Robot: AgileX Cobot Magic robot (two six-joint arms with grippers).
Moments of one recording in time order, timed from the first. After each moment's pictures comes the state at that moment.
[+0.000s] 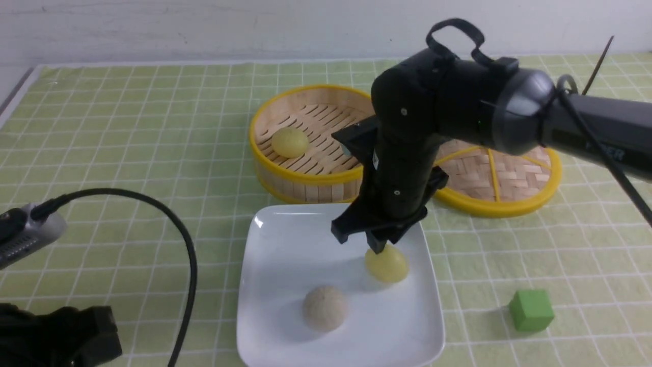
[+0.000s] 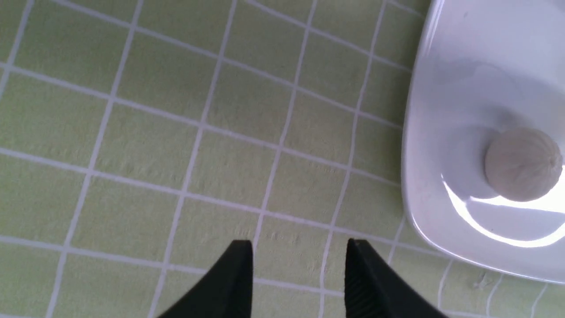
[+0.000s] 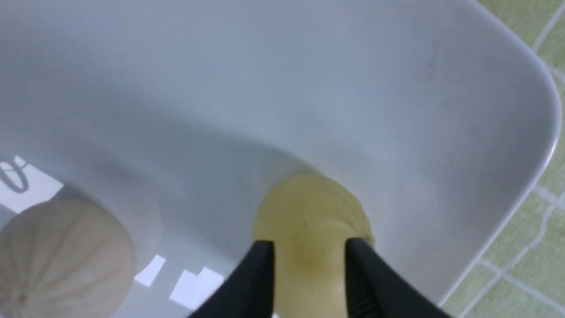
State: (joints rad) right arm 0.67 2.04 -1.68 0.04 1.09 0.14; left arm -0.04 0.77 -0.51 -0.28 0.81 -0.23
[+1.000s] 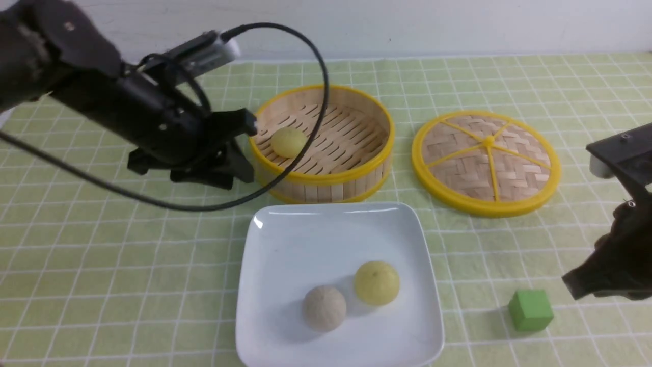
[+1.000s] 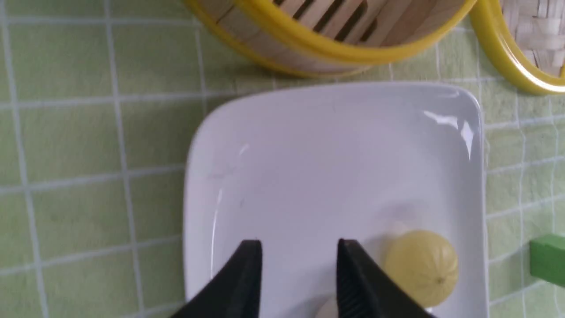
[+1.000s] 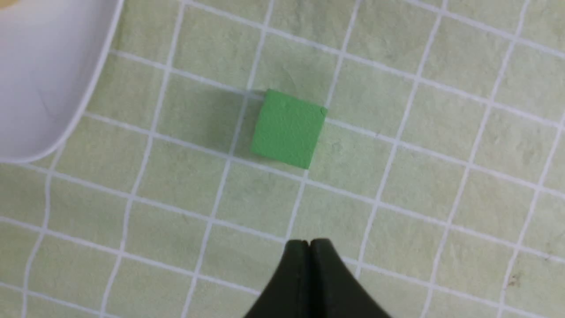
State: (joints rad) right arm 0.44 1.22 -0.91 -0.03 0.99 0.16; left arm -0.23 1.72 -1.40 -0.44 0.90 0.01
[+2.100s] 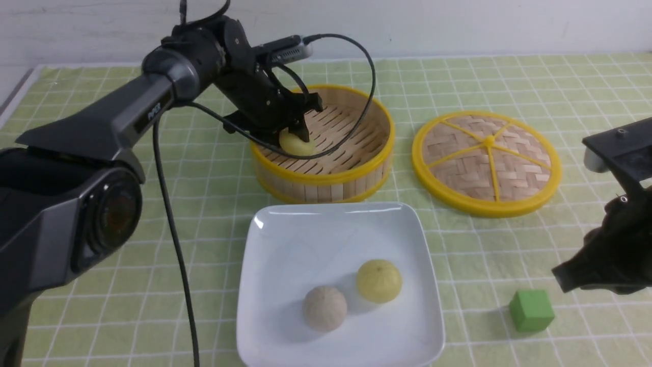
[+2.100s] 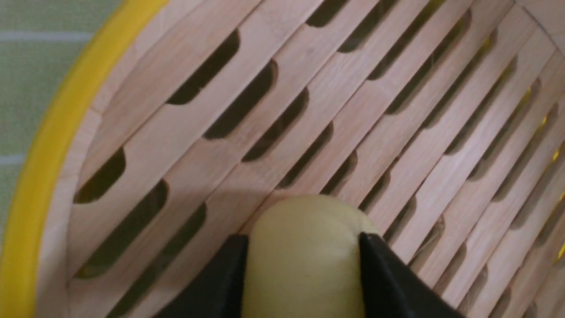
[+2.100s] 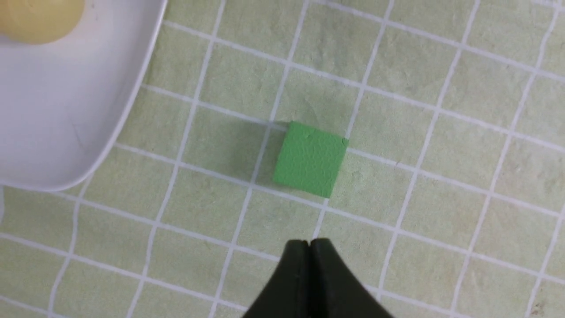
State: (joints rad) right arm 0.44 1.22 -0.91 -0.01 0.94 0.16; left arm -0.30 2.43 -2.21 -0.26 0.92 -0.15
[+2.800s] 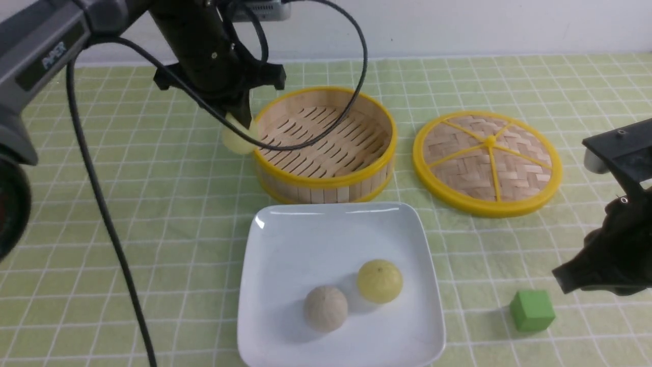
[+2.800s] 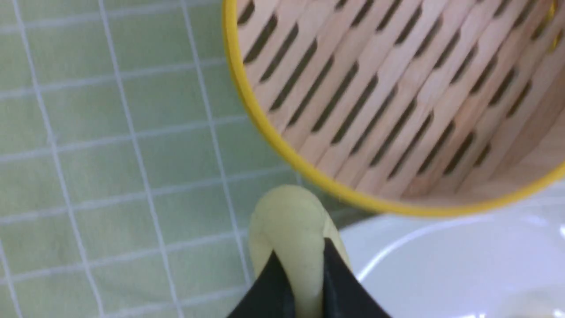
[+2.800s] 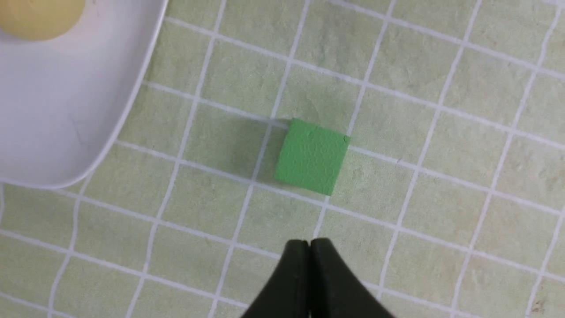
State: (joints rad) right arm 0.44 1.22 -0.91 -0.01 0.95 0.16; left arm -0.30 2.00 -1.94 -0.08 1.23 -0.09
